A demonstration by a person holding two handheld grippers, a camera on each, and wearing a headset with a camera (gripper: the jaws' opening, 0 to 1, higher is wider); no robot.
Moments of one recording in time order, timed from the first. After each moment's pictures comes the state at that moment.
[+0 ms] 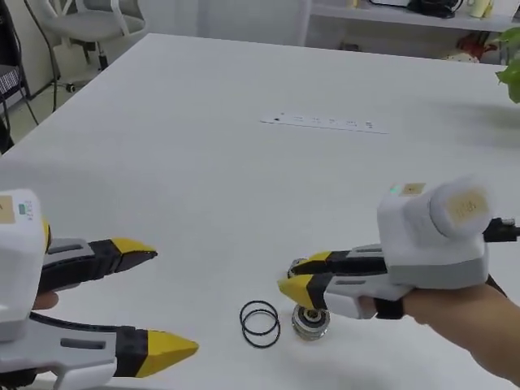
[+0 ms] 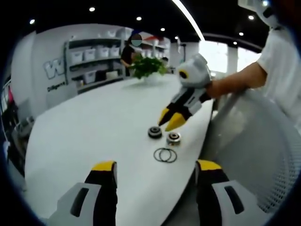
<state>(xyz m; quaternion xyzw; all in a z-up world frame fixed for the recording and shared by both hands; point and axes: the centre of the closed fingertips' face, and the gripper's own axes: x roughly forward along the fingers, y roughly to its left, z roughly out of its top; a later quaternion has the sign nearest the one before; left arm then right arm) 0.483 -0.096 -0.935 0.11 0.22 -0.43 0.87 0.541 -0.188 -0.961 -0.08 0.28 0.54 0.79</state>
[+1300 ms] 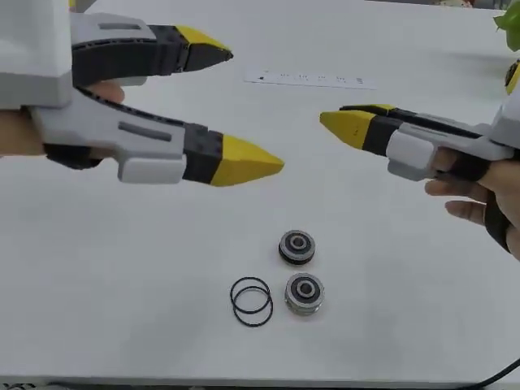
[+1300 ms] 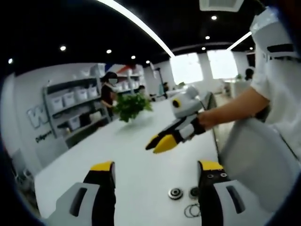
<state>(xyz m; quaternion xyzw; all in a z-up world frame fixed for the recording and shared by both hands) 0.576 -0.172 -0.812 0.17 0.06 -0.52 0.83 0.626 -0.225 -0.845 0.10 0.11 0.49 0.86</state>
